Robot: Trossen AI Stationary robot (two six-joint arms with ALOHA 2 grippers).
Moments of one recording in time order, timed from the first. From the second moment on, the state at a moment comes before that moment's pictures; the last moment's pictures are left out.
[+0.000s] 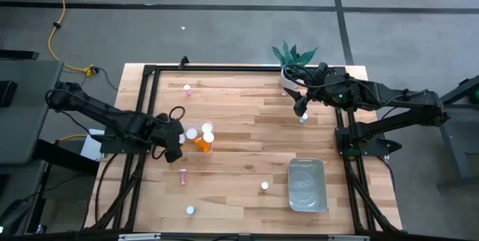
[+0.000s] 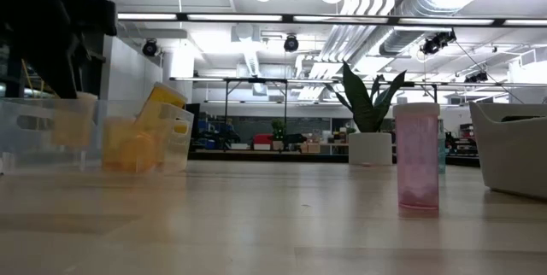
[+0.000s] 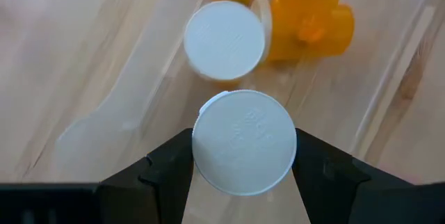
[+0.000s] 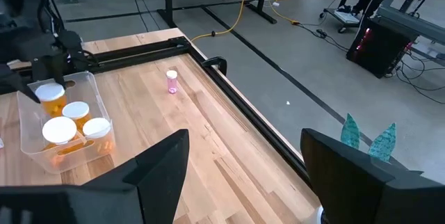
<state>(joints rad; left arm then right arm) -0.22 0.97 0.63 -0.94 -0.28 -0.75 -0.04 1.00 1.13 -0.54 0.53 0.10</state>
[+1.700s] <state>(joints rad) 0.03 0.77 0.61 0.25 -0.30 -0.28 -0.04 1.00 1.13 -0.55 0.53 0.36</state>
